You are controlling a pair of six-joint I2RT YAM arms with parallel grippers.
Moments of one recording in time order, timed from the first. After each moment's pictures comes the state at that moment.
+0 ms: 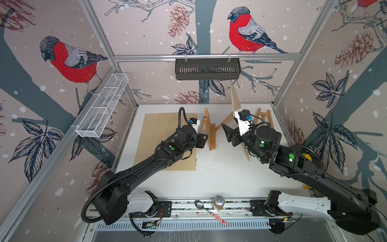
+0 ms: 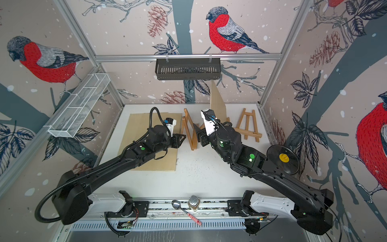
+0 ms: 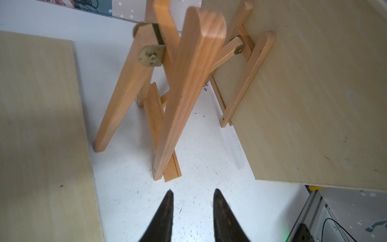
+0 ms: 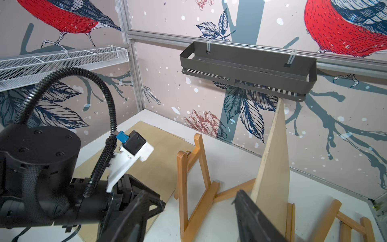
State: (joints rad) left arm -0.72 1.32 0.92 -0.07 0.07 -0.56; right arm 1.01 1.01 1.19 -0.32 0.44 0.03
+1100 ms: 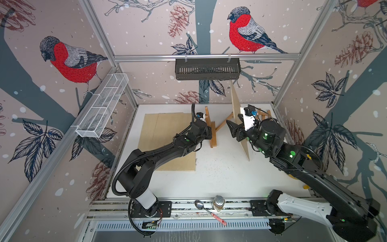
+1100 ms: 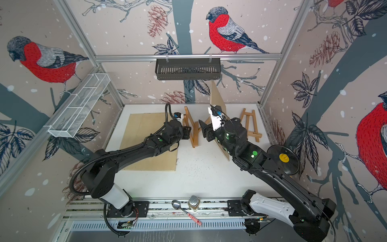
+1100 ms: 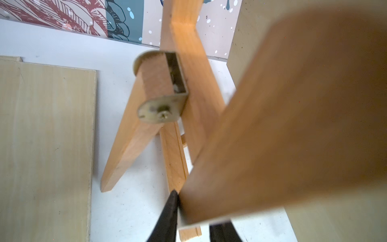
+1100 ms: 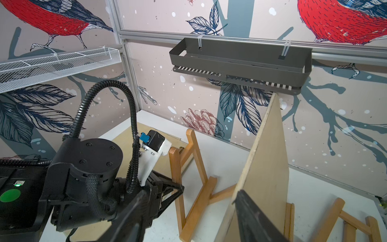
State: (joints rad) left arm -0.73 1.63 1.08 0.06 -0.13 -0.56; right arm 0.81 0.99 1.13 -0.28 0.24 0.03
